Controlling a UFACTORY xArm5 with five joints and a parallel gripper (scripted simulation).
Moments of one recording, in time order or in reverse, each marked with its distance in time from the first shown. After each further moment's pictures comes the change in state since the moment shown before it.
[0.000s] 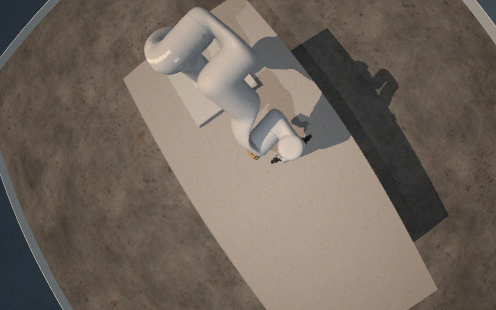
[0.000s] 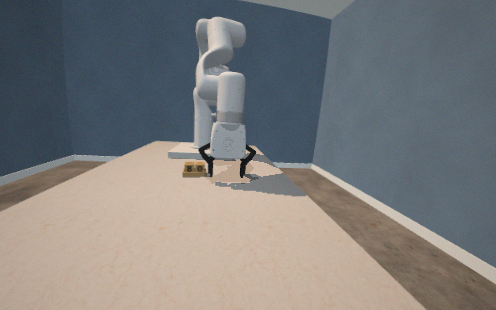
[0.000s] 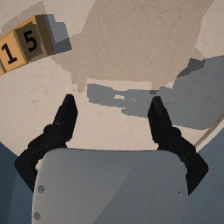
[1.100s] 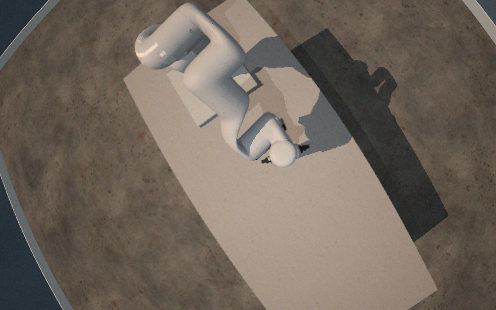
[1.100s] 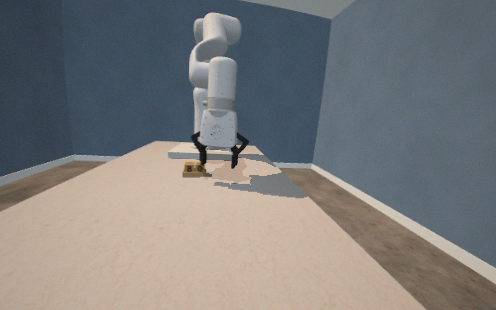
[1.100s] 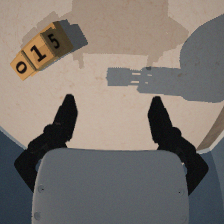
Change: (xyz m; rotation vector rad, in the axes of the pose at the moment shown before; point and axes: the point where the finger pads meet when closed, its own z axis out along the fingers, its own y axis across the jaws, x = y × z) arm -0.004 -0.026 -0.033 -0.001 0.000 0.266
